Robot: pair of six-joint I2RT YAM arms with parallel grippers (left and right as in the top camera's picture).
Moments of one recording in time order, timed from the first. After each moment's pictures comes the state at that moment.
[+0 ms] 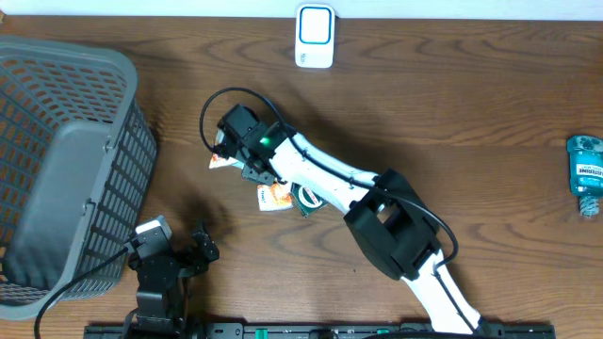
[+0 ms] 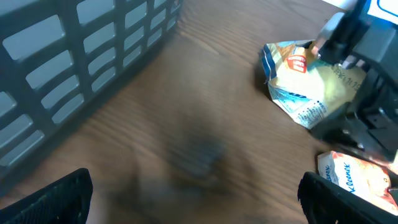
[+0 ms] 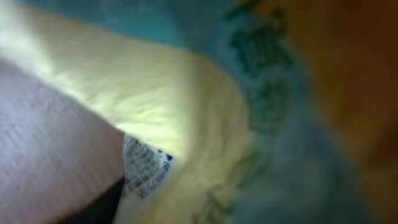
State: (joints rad) left arm -0.13 0.01 0.17 -0.70 -0.23 -0.44; right arm 0.84 2.33 1.84 -0.72 0.15 -0.40
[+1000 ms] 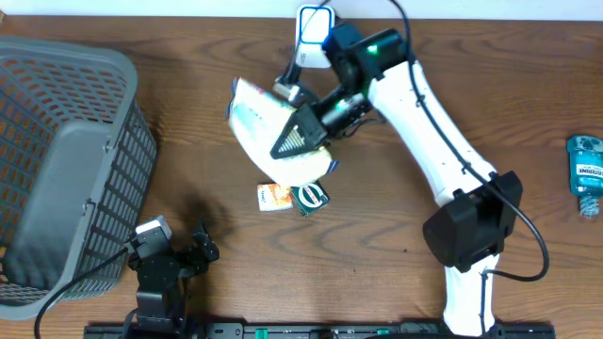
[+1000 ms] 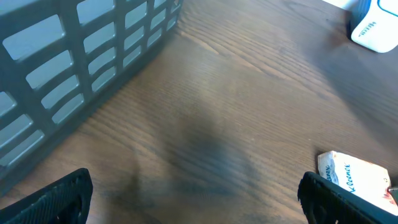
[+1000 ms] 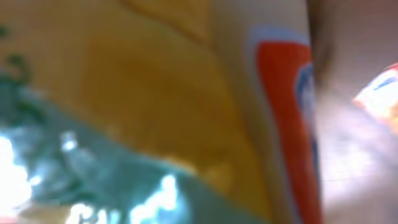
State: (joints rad) left arm -0.13 0.01 0.17 -0.70 -0.23 -0.44; right arm 0.49 2.13 2.14 -1.58 -1.14 -0.13
